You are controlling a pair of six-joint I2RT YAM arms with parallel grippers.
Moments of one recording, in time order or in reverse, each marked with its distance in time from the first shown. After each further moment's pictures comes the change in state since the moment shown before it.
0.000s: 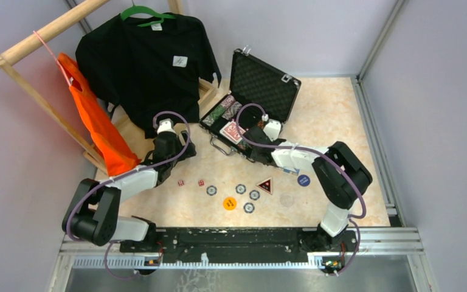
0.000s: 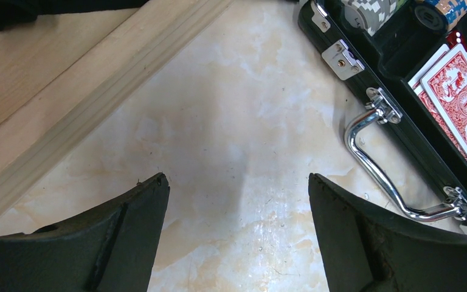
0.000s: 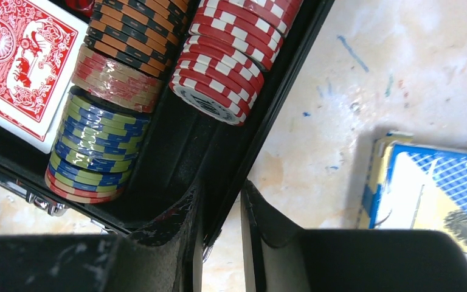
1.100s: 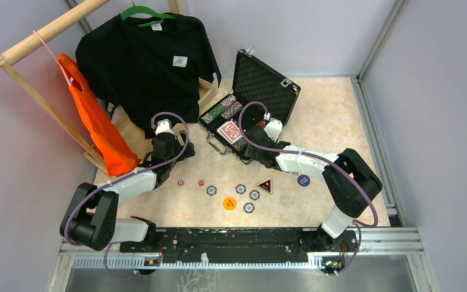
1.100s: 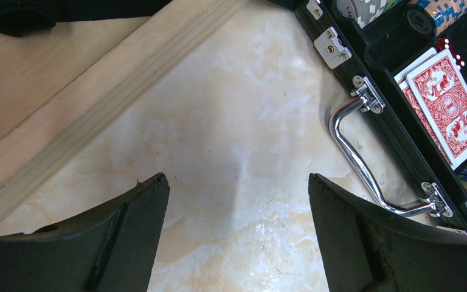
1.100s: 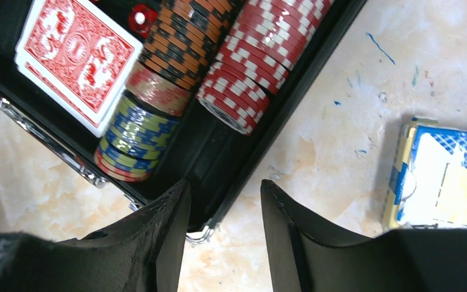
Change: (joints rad) left arm 0.000 -0.037 -0.019 0.007 -0.017 0.002; right arm 0.027 -0.097 -0.031 0.046 -0.015 0.047
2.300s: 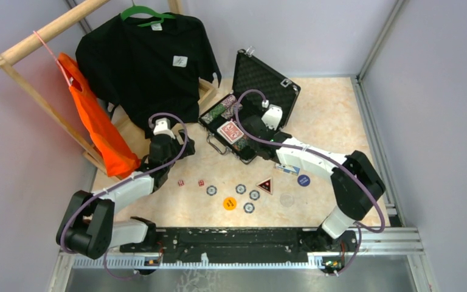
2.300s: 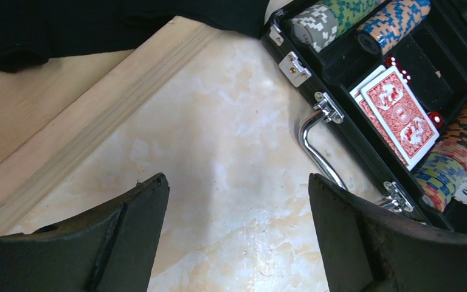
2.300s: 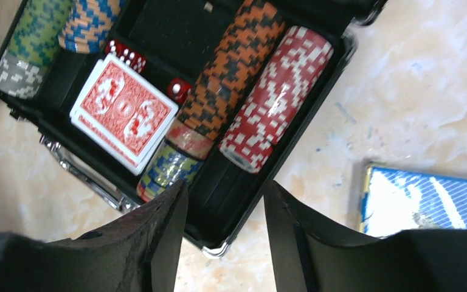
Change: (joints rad) left arm 0.000 -0.069 -0.037 0.090 0.045 0.031; right arm 0.009 -0.042 0.141 -0.120 0.171 -0.092
